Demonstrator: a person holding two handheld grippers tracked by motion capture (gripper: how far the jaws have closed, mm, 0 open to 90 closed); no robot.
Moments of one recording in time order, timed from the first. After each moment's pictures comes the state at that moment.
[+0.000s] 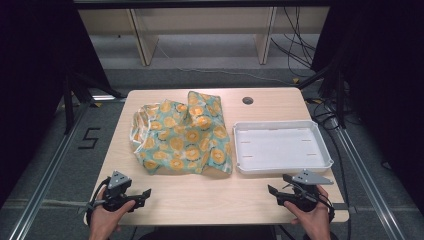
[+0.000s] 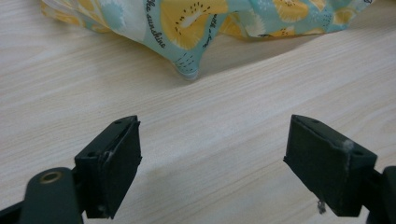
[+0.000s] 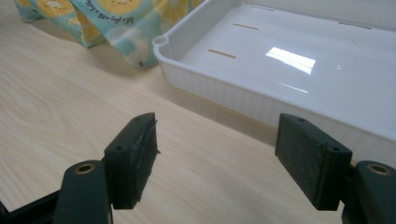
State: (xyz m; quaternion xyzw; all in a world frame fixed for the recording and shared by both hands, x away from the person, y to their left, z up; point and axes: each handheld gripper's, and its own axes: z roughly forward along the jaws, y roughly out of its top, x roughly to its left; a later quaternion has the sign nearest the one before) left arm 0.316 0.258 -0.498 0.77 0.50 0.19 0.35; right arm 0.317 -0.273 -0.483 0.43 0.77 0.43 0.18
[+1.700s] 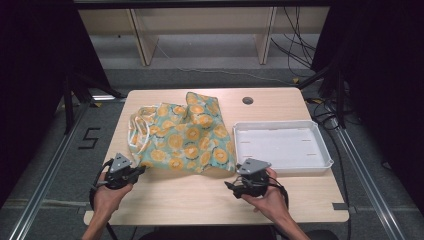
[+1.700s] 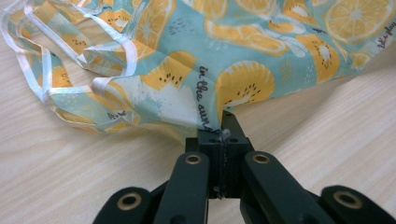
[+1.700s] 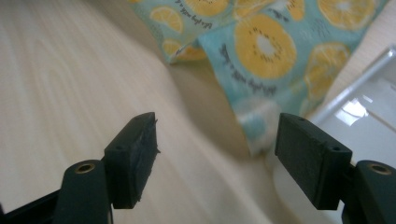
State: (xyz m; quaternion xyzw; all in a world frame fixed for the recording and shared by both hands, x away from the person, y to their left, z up) left arm 0.359 0.262 -0.483 0.78 0.43 0.22 0.38; right arm 0.361 -0.148 -0.475 0.27 0.86 0.39 0.18
